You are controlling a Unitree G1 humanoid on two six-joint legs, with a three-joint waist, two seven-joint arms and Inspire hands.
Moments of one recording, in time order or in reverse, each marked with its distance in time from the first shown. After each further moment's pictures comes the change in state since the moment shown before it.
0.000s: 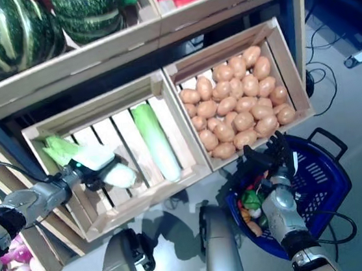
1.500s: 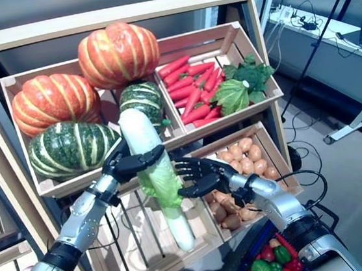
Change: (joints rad) left arm 0.395 -0.457 0.617 -0.389 -1.417 0.094 -0.726; right arm -0.098 -0.145 0.158 -0.359 -0.179 0.606 0.891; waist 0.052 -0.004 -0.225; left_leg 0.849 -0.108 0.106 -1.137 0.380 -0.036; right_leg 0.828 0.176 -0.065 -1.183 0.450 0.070
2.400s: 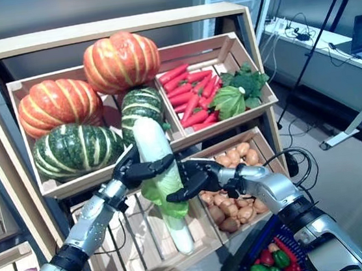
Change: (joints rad) left arm 0.012 -0.052 -0.053 0.033 0.038 -0.007 -0.031; right arm -0.144 -0.001 0.088 -0.016 0.073 0.237 0.073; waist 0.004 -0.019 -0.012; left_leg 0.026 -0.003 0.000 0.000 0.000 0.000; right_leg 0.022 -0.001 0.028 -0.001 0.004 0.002
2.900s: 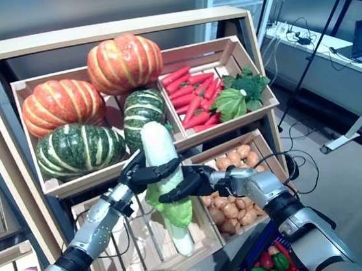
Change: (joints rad) left arm 0.004 -0.013 -0.055 0.015 -0.052 -0.004 -0.004; right arm -0.071 0.084 0.032 0.173 0.155 0.099 -0.011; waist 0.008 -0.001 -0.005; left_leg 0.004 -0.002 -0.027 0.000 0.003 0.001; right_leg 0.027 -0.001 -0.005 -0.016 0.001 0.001
